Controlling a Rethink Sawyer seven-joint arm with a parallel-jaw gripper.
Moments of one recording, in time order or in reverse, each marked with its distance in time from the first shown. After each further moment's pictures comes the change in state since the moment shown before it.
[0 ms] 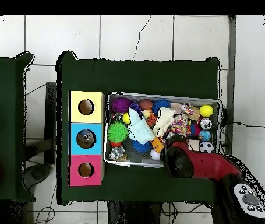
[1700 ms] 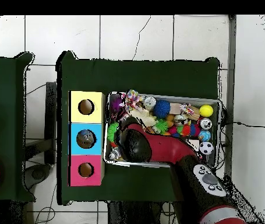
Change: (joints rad) arm 0.139 -0.056 0.207 0.111 0.382 -0.017 0.005
